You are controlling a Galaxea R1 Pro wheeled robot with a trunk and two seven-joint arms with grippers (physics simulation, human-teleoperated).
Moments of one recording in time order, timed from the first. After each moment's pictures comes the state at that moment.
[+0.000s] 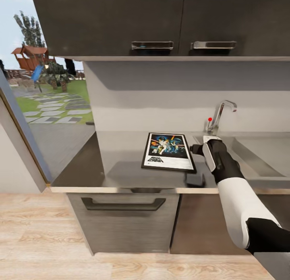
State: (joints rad) left arm 0.05 0.02 0.16 -0.64 0.01 -0.11 -0.01; right arm -1.08 -0.02 -0.09 -0.85 -0.08 0.83 -0.22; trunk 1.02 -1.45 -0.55
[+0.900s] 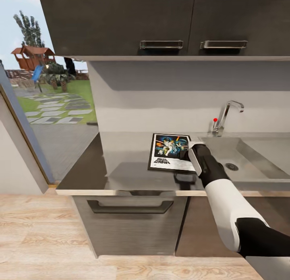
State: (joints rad) left arm 0.05 0.02 0.16 -0.64 0.01 -0.11 -0.01; right arm -1.08 0.06 -0.02 -0.76 -0.08 0.82 -0.22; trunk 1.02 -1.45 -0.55
